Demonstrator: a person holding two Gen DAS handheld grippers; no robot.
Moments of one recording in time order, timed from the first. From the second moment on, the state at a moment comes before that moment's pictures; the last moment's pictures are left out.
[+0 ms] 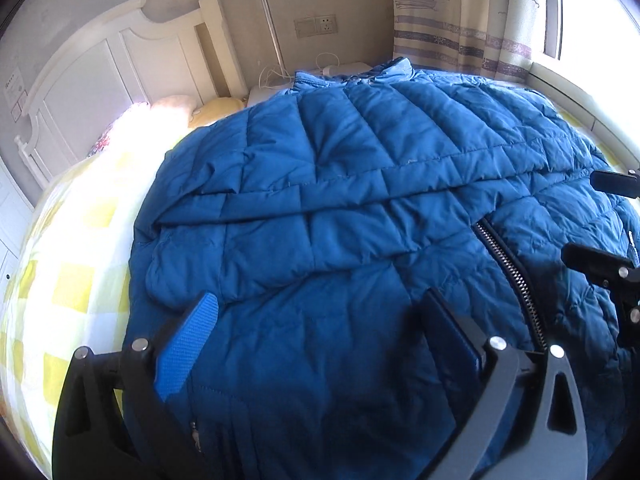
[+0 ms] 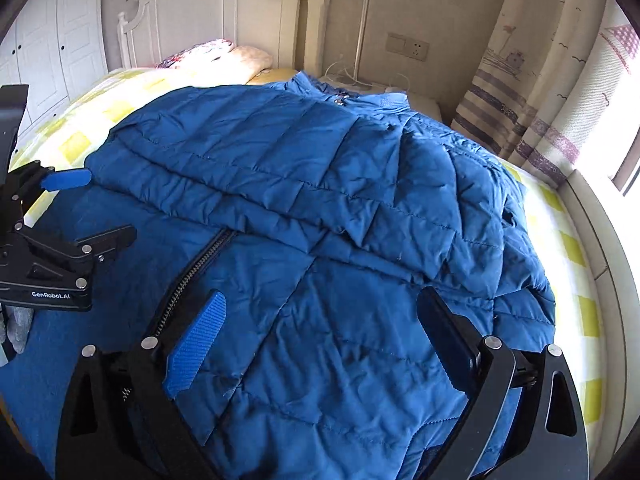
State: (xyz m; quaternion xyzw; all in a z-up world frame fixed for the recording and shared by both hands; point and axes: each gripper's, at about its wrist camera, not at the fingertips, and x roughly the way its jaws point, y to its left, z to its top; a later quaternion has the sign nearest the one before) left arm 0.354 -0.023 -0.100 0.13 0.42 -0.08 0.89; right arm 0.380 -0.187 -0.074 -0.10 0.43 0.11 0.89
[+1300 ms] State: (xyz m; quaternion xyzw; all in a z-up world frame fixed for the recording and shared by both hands) left arm 0.231 0.051 -0.110 0.06 0.44 -0.05 0.90; right arm 0.222 -0.242 -0.093 -0.03 0.44 0.05 0.90
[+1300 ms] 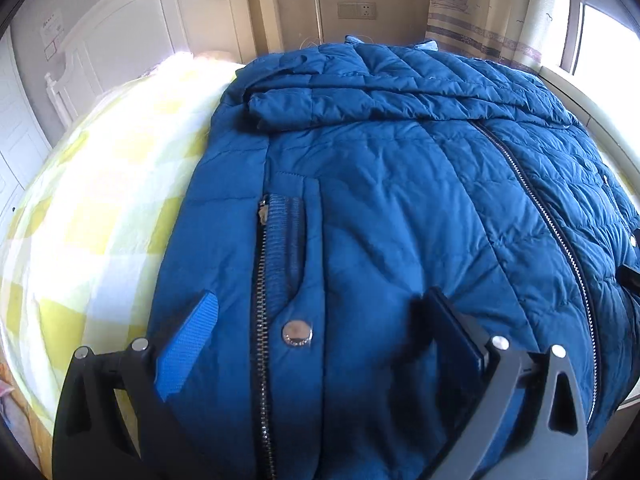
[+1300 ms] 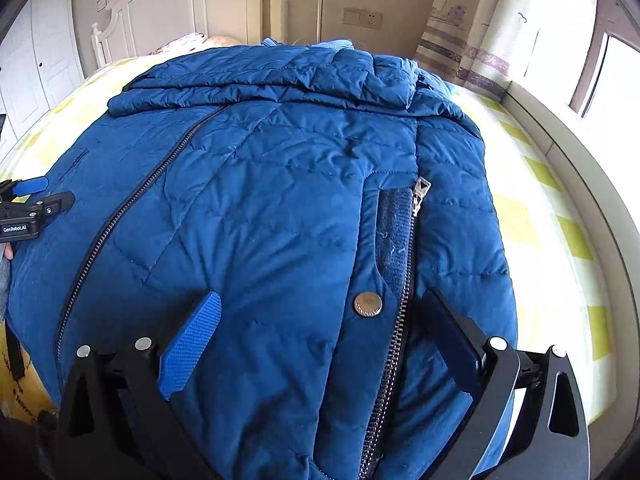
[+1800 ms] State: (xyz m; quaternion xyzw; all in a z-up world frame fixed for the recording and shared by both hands) left arm 0.145 -0.001 -0.114 0.12 0.36 -0.10 0.92; right arm 0.158 -0.193 -0.095 -0.07 0.35 0.10 0.93
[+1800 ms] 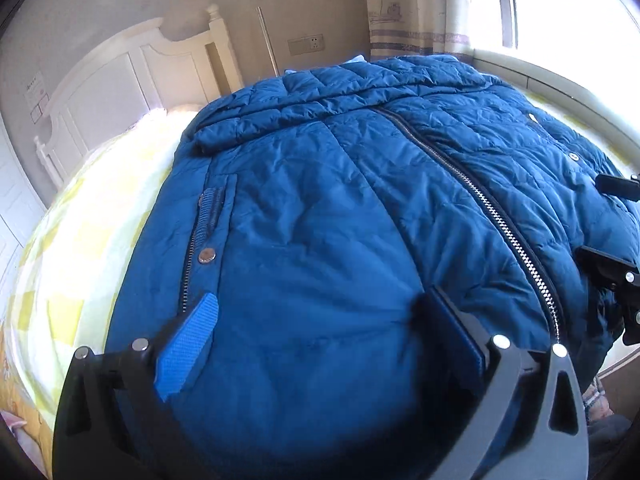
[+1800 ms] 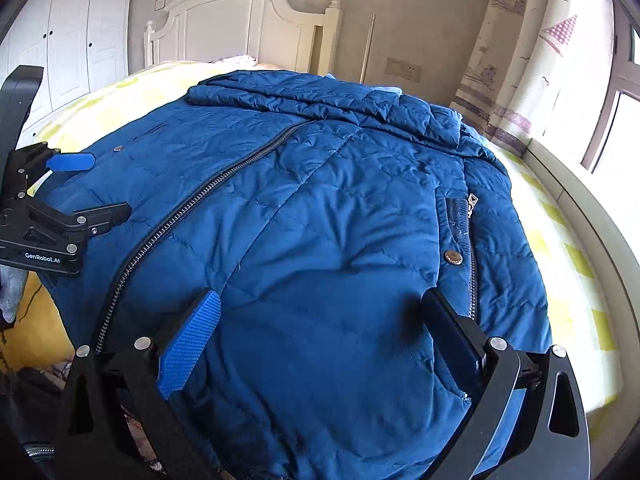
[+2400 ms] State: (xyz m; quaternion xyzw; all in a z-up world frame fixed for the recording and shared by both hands) left arm 0.104 0.172 -0.104 -0.13 0.35 -0.16 0.91; right arm 0.056 -0.356 -0.134 0.19 0.31 0.12 0.92
